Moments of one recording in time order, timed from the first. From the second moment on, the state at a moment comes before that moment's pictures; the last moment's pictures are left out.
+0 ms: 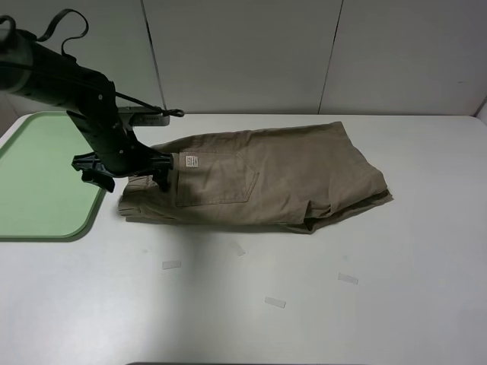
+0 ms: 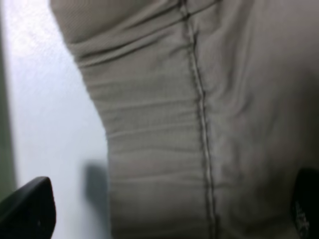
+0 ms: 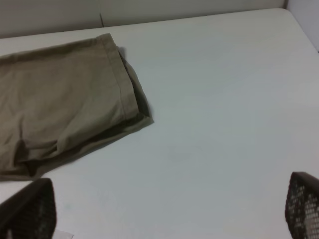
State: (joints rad) left arm -0.33 2.01 -1.13 0.16 0.43 -0.42; right arm 0.00 -0.01 -0.50 -0.05 1.03 0.15
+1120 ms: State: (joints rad) left arm -0.34 2.09 -1.13 0.07 0.19 -0.42; right arm 0.00 -0.01 -0.50 -0.05 1.03 0.15
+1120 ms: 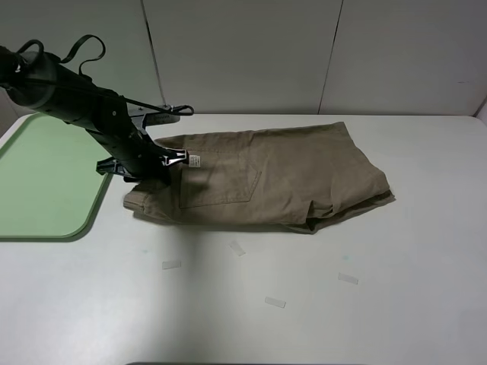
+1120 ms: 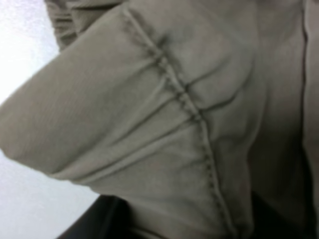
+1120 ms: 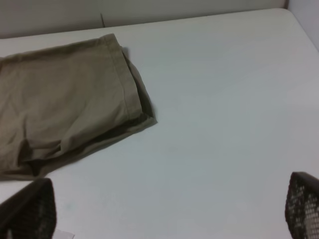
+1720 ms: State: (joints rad) left arm -0.34 1.98 -1.14 0.09 0.37 -0.40; right arm 0.00 -0.01 -0.50 -0.05 1.03 0.15
